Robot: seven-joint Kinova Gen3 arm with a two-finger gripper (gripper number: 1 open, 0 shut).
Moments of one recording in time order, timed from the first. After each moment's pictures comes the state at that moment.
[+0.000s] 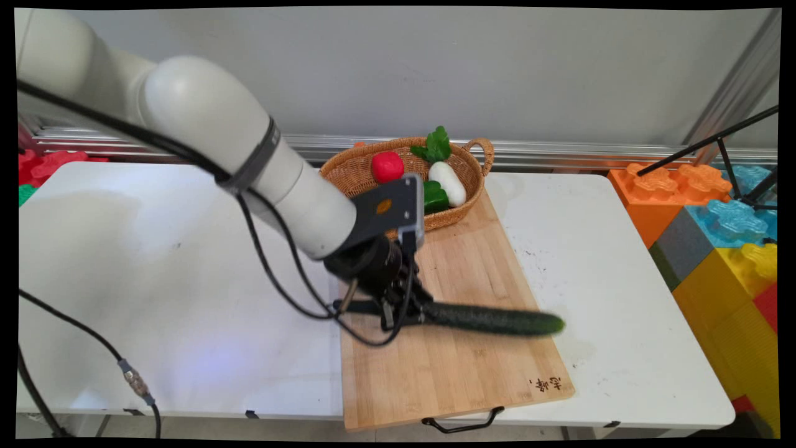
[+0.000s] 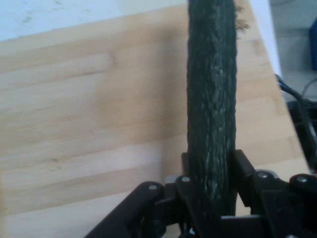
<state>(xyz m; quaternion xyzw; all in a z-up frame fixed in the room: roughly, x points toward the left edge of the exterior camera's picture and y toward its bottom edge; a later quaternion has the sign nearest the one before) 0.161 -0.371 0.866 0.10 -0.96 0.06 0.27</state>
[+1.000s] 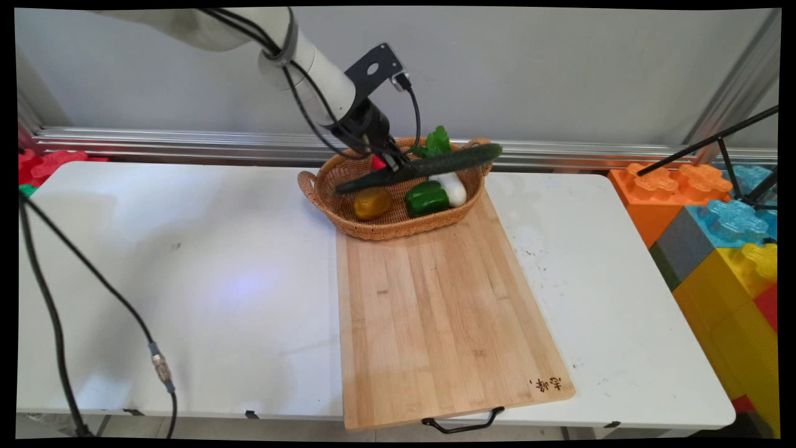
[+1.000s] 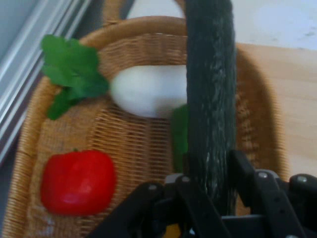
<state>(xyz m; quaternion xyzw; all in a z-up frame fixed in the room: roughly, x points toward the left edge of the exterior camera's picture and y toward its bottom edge) 0.226 -0.560 0.887 0.28 -0.91 0.15 0.27</state>
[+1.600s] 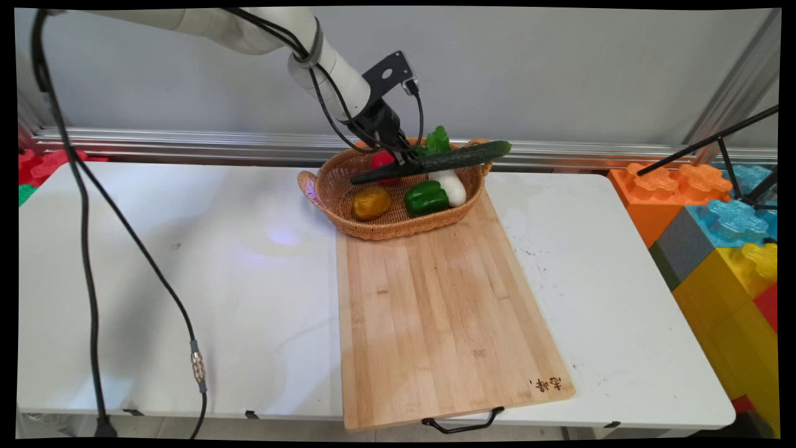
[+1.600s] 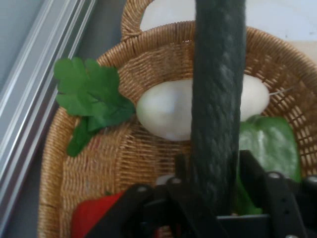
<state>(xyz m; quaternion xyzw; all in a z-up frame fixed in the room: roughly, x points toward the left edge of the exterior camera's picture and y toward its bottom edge) 0.229 -0.629 0.852 0.22 -0.92 0.15 0.27</state>
